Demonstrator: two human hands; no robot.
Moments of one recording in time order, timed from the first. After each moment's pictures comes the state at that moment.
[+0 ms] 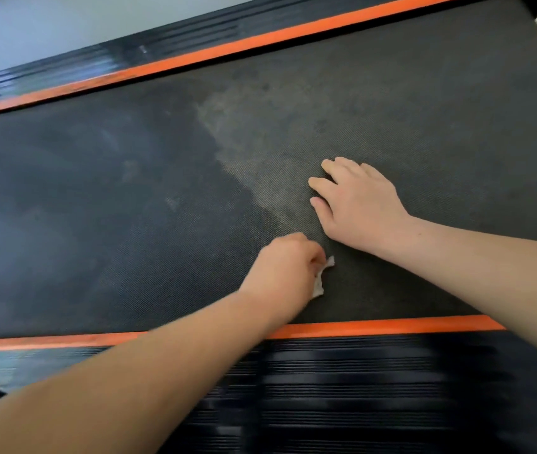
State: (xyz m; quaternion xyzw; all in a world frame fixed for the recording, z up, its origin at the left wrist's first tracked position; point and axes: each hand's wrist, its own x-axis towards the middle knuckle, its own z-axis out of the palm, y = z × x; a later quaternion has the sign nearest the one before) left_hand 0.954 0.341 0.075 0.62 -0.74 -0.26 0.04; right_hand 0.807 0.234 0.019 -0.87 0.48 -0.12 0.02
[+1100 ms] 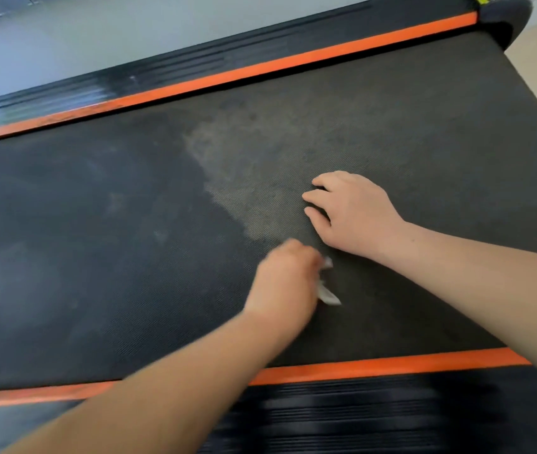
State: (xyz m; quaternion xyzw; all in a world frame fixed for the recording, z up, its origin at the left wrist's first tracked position) left_hand 0.945 0.316 0.067 0.63 -0.74 -0.19 0.11; right_hand 0.800 0.202 0.026 -0.87 0.46 -0.18 0.03
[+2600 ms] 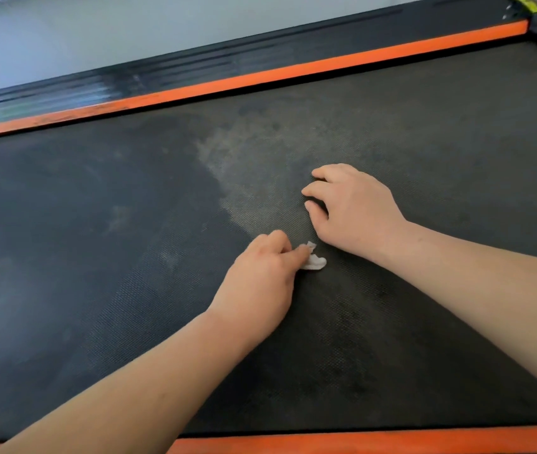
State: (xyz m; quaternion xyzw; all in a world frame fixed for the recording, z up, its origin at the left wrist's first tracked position) left_hand 1.027 0.266 0.052 0.58 -0.80 -0.10 0.14; right_hand 0.855 0.156 0.026 -0.84 0.51 -0.19 0.06
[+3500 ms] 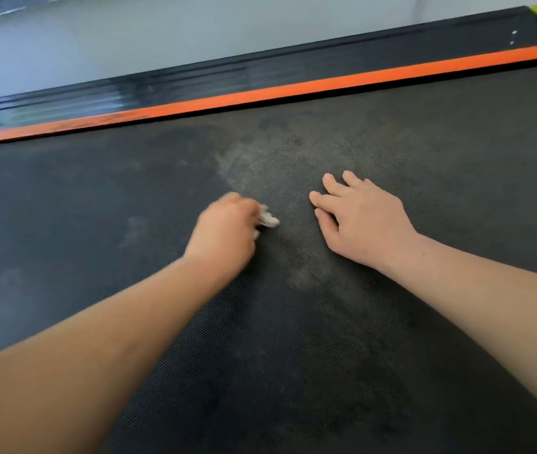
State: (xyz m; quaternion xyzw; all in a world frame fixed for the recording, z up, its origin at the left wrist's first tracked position) left_hand 1.107 0.182 0.051 0.69 -0.70 -0.11 0.11; right_hand 0.880 0.131 0.016 -0.86 0.50 -0.11 -0.02
